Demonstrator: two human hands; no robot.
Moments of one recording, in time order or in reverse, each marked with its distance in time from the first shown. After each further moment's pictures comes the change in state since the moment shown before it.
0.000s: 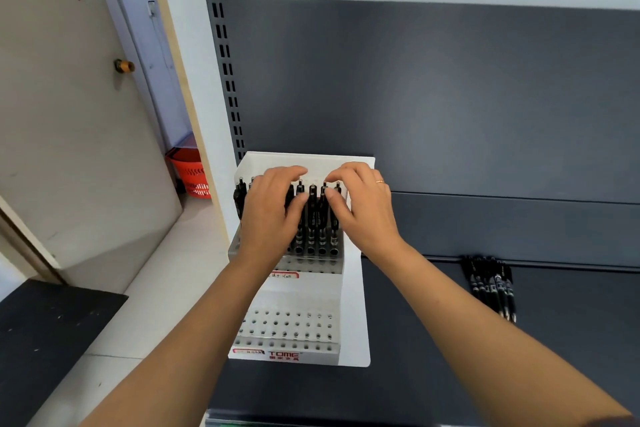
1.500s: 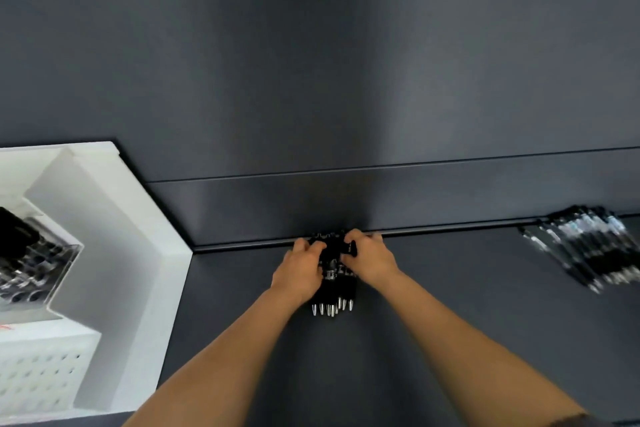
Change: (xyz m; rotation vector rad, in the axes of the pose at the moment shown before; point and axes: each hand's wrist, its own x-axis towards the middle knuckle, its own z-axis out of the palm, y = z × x) left_hand -0.066 0.155 0.355 0.170 -1.068 -0.412; right_hand -0.117 0.355 -0.098 -0.056 -0.657 0.794
